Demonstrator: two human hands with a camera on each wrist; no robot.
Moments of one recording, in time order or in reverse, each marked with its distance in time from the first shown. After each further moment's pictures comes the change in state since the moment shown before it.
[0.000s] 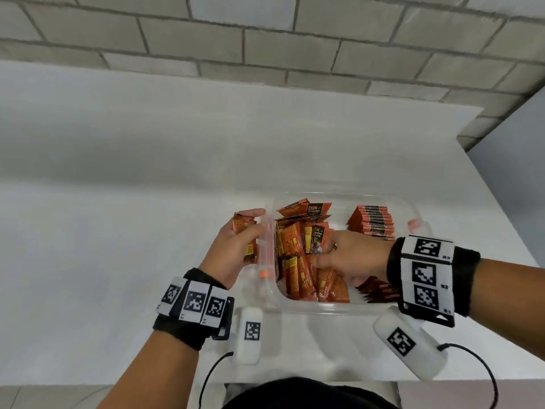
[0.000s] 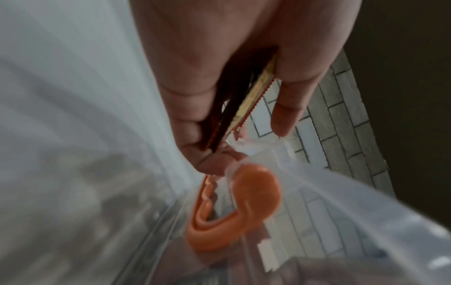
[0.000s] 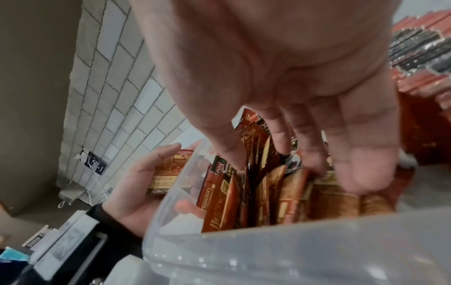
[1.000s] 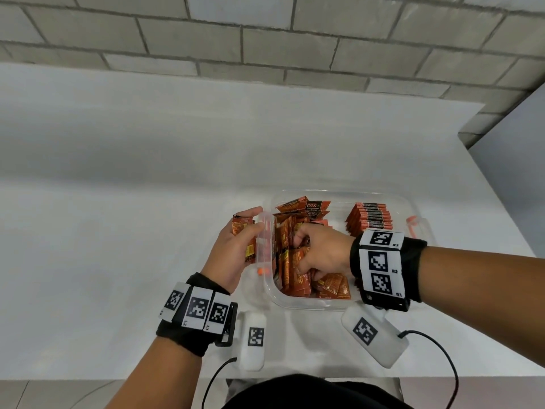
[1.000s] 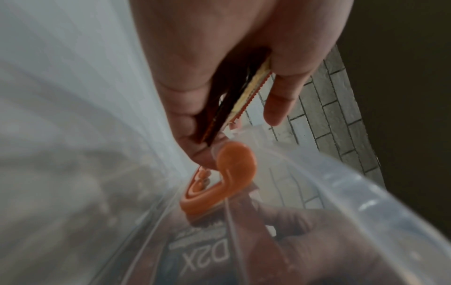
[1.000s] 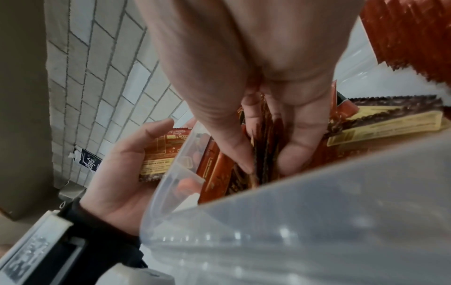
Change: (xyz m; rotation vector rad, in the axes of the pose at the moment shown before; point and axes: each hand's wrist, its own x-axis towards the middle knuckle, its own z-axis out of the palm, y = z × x) left_hand -0.007 -0.008 0.006 -0.054 0.038 0.030; right_hand 0.022 -0.017 0.021 0.234 -0.008 -0.143
